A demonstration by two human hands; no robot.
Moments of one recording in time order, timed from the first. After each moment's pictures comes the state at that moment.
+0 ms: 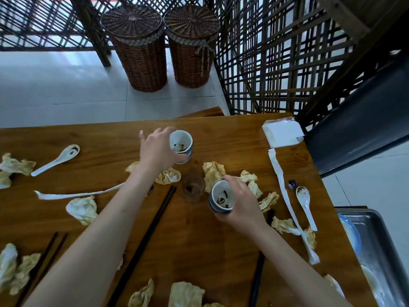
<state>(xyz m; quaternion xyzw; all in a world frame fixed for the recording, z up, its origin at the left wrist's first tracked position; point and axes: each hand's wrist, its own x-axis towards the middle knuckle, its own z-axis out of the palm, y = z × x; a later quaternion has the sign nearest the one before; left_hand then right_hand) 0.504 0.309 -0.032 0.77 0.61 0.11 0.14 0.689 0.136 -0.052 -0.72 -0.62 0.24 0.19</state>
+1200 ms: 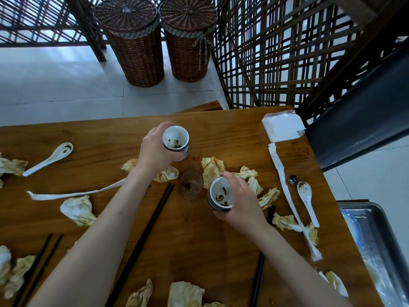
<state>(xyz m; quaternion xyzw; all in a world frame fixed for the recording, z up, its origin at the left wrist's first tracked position) 0.501 0.307 -0.054 0.70 0.59 0.25 0.31 0.689 0.135 -0.055 -0.72 -0.62 0.25 0.19</state>
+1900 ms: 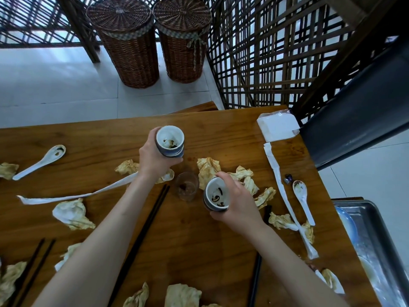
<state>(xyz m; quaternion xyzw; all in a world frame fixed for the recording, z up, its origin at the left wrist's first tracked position) 0.508 0.296 -0.075 0.62 0.63 0.31 0.36 0.688 0.135 -0.053 -0.72 -0.61 0.27 0.19</state>
